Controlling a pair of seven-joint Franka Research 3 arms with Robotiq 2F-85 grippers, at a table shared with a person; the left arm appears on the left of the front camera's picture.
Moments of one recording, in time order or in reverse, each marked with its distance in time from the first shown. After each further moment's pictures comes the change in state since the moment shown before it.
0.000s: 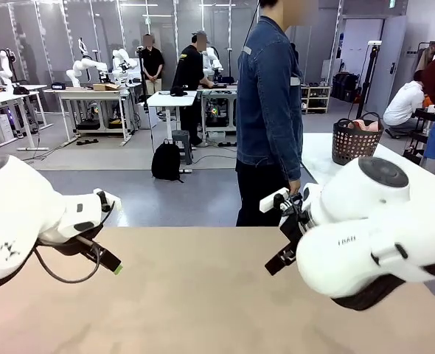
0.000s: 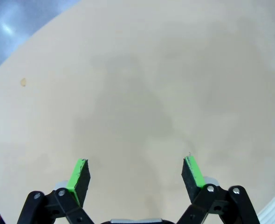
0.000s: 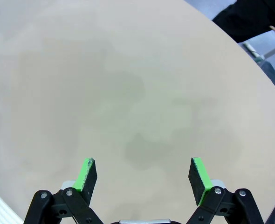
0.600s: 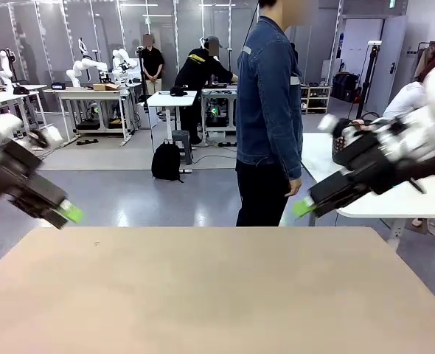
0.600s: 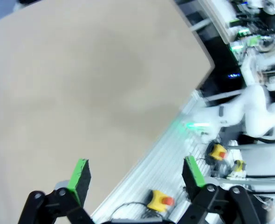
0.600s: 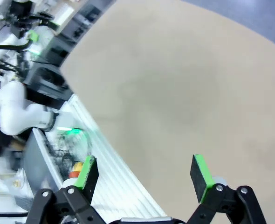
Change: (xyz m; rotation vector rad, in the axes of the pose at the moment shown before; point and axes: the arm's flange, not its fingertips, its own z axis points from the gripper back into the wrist) left arm 0.000 0.084 0.161 -0.671 -0.026 0.205; right arm -0.003 -0.083 0.170 0.618 -0.115 -0.221
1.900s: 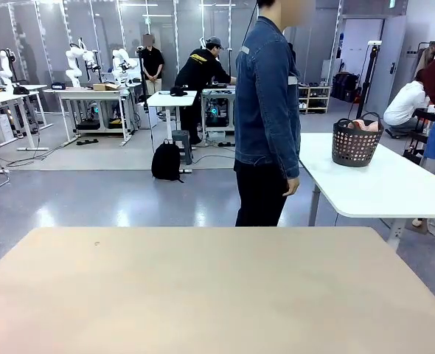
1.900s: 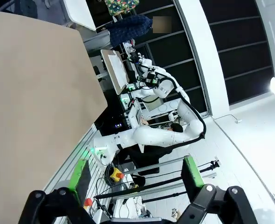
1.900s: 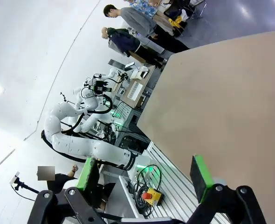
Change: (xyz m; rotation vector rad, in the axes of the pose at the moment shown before) left arm -0.138 0.153 0.162 -0.593 -0.326 0.298; right arm -0.182 -0.135 0.170 0.402 -0.431 -0.347
